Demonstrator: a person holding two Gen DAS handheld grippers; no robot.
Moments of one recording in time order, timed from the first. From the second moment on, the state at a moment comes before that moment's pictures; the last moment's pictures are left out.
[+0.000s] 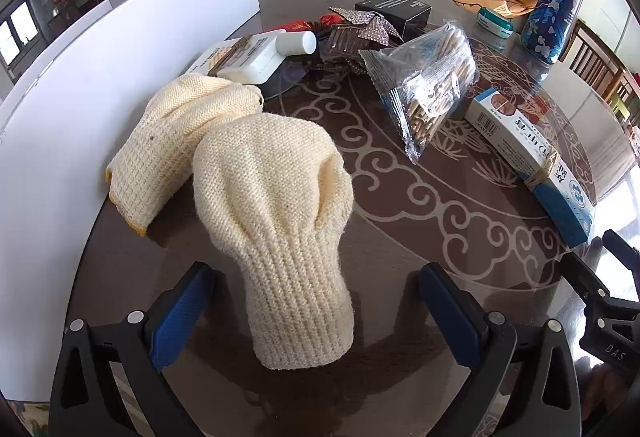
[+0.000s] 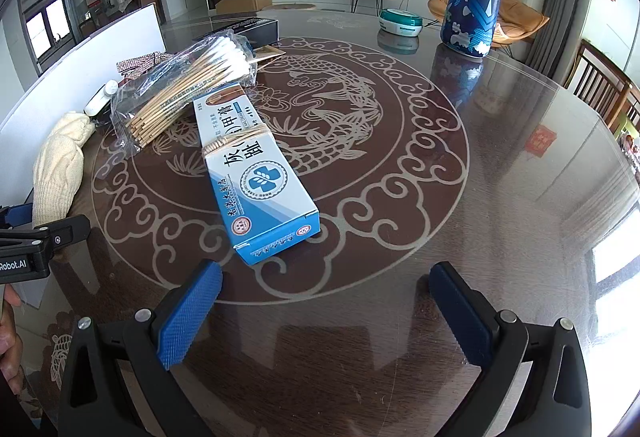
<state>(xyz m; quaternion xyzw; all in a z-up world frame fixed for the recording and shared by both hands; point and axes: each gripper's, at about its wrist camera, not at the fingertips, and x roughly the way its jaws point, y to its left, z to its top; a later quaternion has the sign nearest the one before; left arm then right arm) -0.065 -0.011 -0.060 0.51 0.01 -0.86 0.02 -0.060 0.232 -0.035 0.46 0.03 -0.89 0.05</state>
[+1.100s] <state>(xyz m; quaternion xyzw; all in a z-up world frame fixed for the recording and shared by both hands) -0.063 0.000 -0.055 0.47 -0.02 -0.88 -0.04 -0.060 0.232 -0.035 0.46 0.03 -0.89 0.05</state>
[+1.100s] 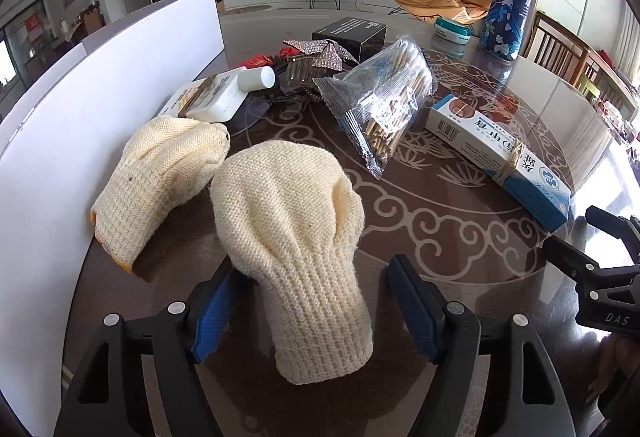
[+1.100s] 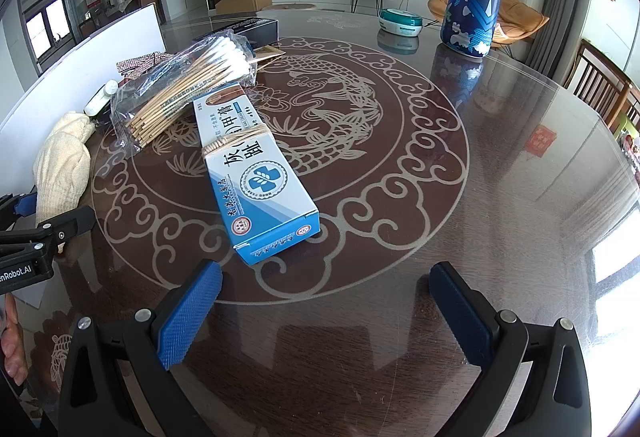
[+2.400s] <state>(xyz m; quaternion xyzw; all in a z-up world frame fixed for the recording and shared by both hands) -0.013 -0.028 -0.062 0.46 -0.03 -0.88 -0.06 -0.058 0.176 -0.001 0.44 0.16 -0.86 0.20</state>
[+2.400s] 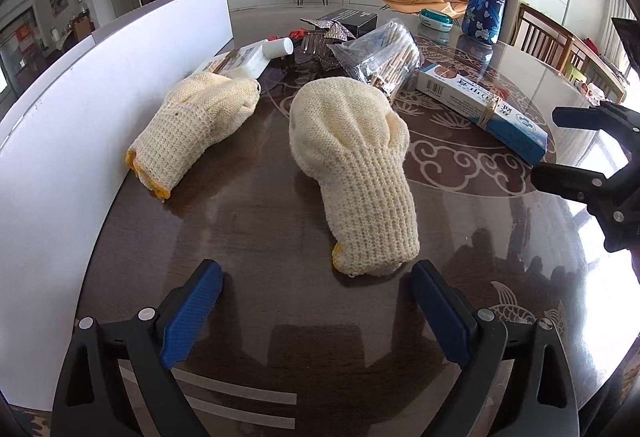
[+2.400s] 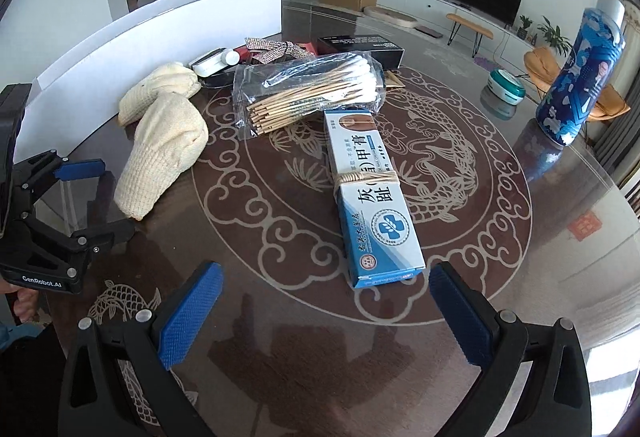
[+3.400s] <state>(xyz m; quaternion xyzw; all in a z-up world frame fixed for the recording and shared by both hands) -0.066 0.008 -0.054 0.50 -0.08 -0.86 -0.08 -0.056 0.217 -0.022 0.51 0.09 -0.84 0.15</state>
